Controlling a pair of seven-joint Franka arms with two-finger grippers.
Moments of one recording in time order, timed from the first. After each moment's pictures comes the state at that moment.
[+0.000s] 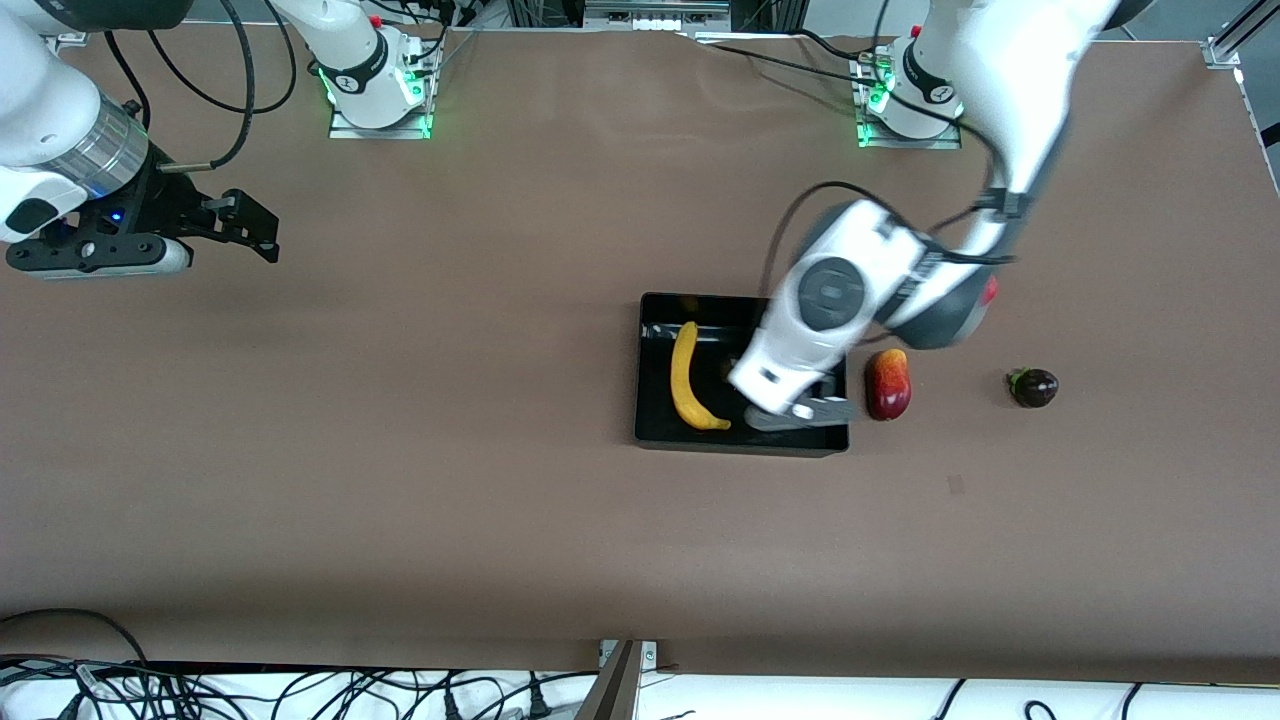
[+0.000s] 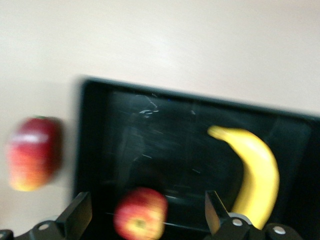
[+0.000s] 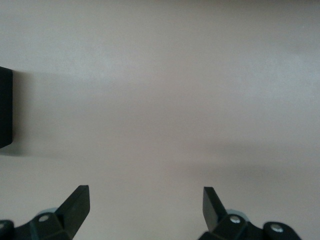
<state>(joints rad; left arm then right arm) -0.08 0.61 -0.43 -1.49 0.26 1.94 -0.74 0.14 0.01 0.02 -1.66 0.00 1.68 0.11</state>
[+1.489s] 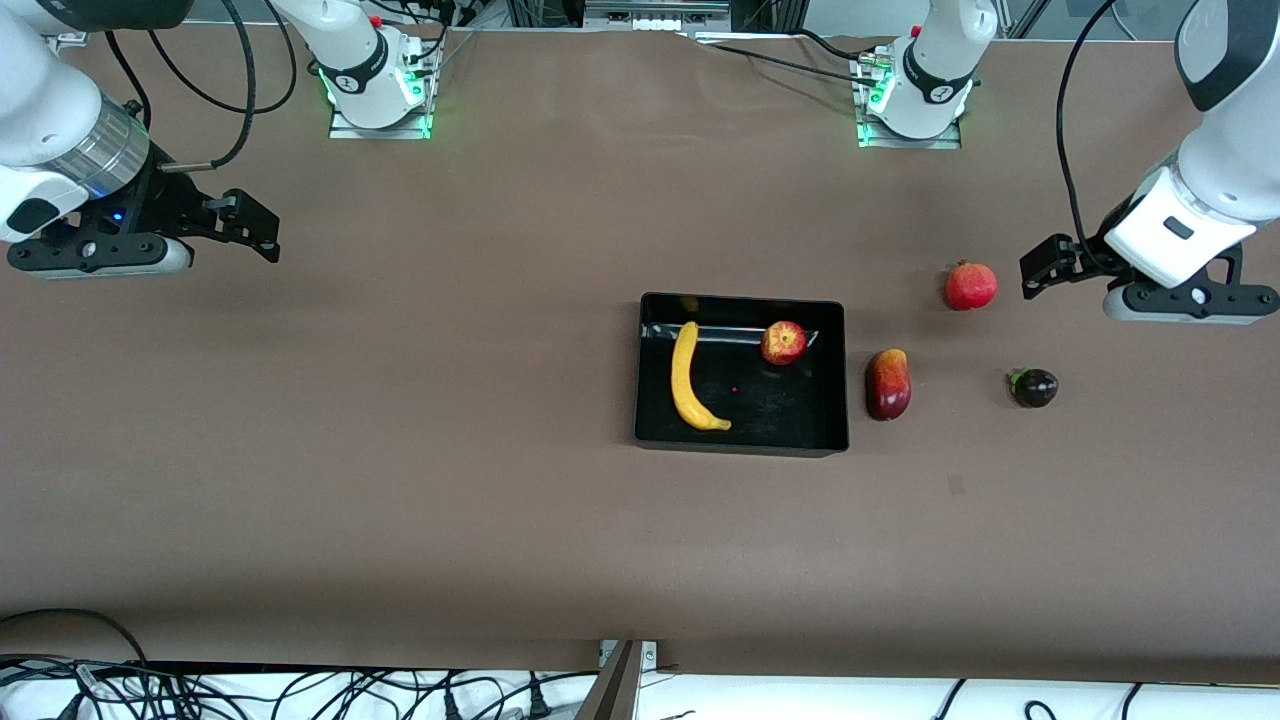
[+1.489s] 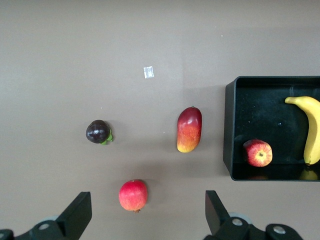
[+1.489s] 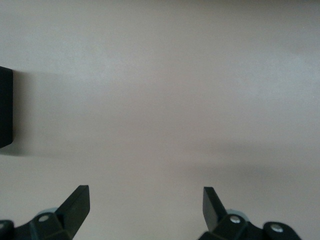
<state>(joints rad) -0.05 0.03 -0.04 -1.70 0.03 1.73 -0.07 0.14 0.01 0.03 -1.65 0.00 1.68 0.11</state>
